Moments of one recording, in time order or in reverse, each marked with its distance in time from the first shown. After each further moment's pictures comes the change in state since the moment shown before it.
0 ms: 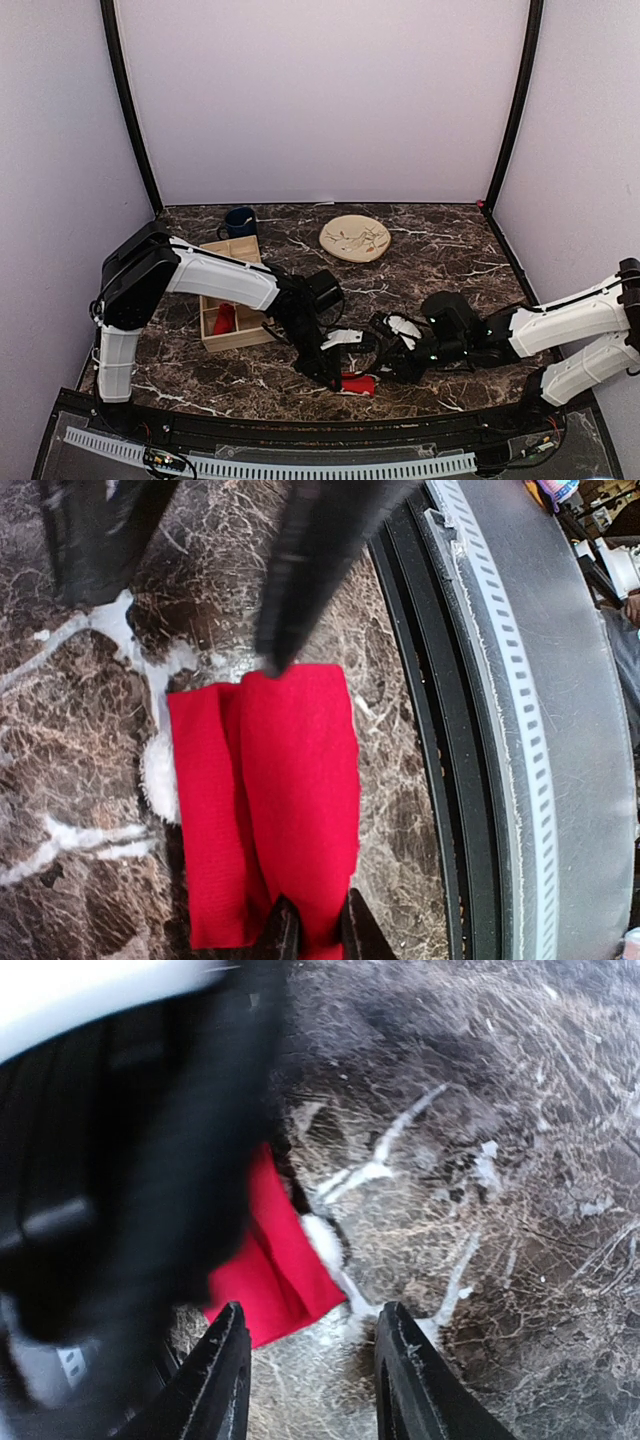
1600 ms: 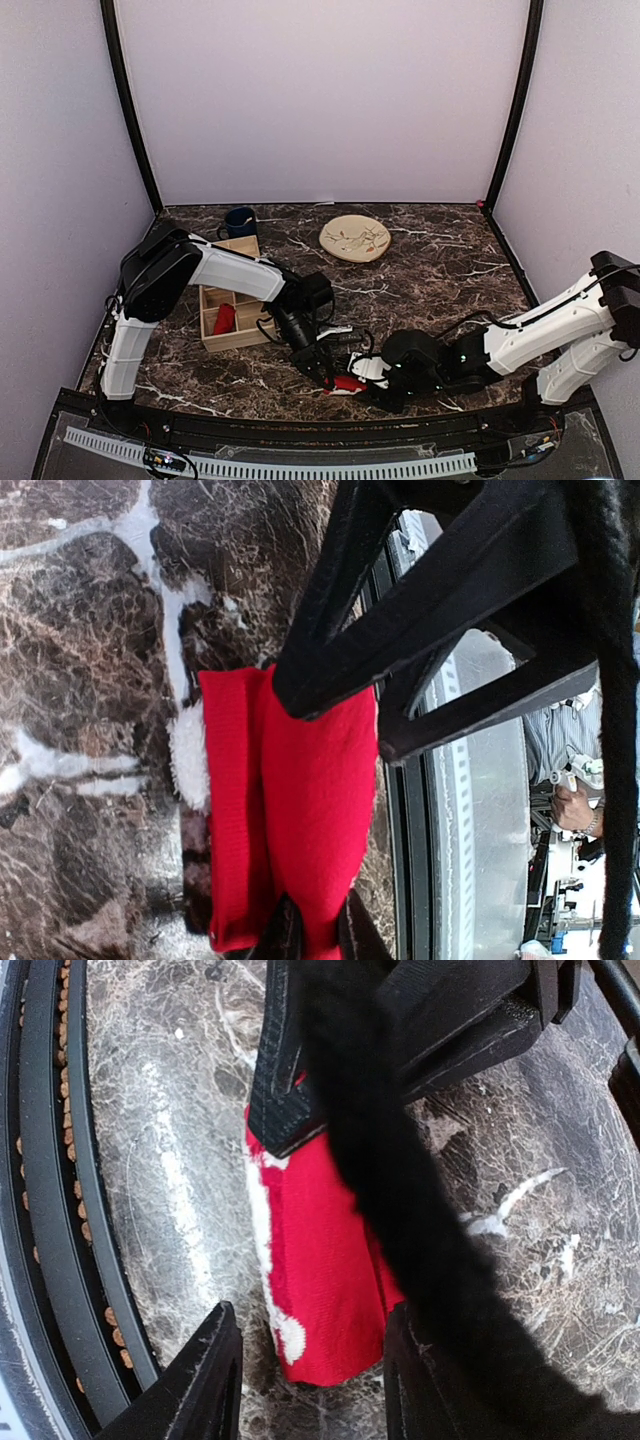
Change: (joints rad) left arm 0.091 0.129 0.083 -0.185 0.248 -0.010; right arm 0.325 0.155 0.129 -0.076 0.344 -0.283
